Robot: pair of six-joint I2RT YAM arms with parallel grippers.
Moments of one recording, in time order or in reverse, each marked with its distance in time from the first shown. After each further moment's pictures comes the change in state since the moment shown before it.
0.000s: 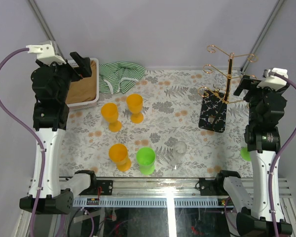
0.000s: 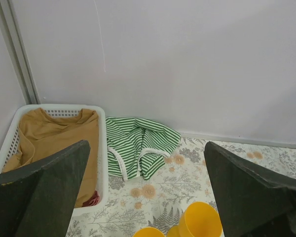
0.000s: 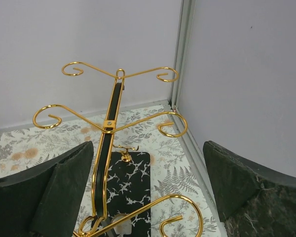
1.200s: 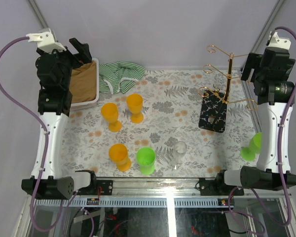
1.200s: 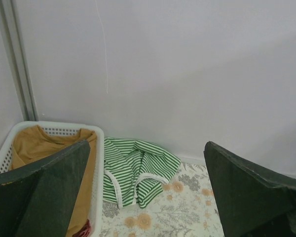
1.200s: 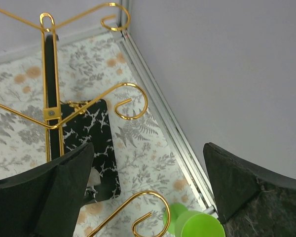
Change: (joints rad) left arm -0.002 0.139 0.085 0.125 -0.078 -0.046; right arm 0.000 0.523 0.713 -0.672 0.230 0.032
